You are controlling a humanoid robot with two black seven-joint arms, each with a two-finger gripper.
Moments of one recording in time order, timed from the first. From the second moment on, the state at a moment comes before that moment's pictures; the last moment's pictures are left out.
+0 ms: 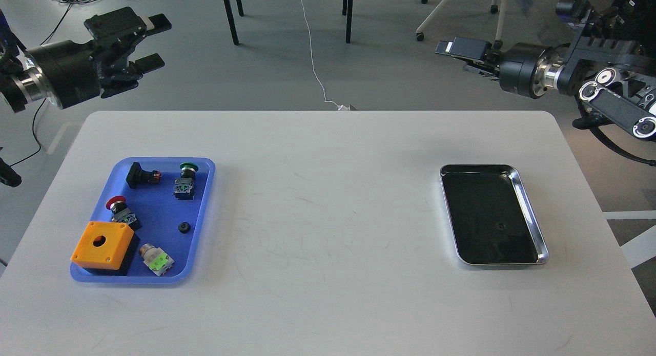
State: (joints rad) left arm -0.99 0.98 -0.42 -1.21 0.85 -0.49 -0.35; right arm 1.22 -0.51 0.09 0.70 -0.81 0.34 0.40
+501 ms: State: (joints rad) left arm -0.93 1.05 -0.30 -1.34 1.46 -0.45 -0.35; right arm 0.98 -0.42 0.41 0.71 -0.23 0.35 0.39
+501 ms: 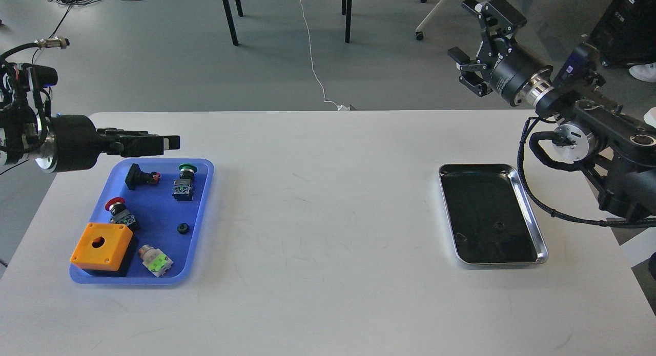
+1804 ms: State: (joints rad) left arm -0.79 0.88 -0.10 -1.20 2.18 -0.11 -0.40; right arm 0.91 -0.44 0.49 0.81 -0.11 0.36 0.39
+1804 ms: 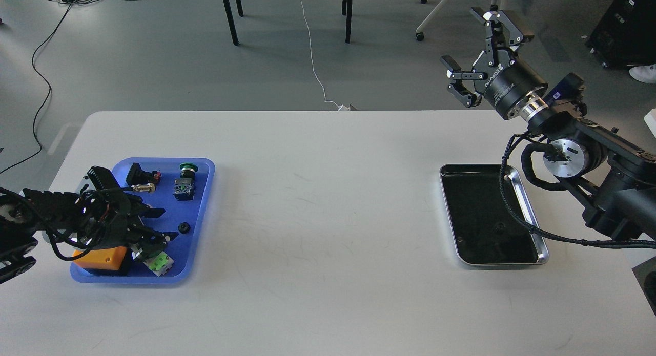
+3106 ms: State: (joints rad) left arm -0.81 0.83 -0.10 -1.15 2.18 -0.11 -0.42; right arm 0.81 -0.46 0.58 0.83 -0.05 0.37 0.39
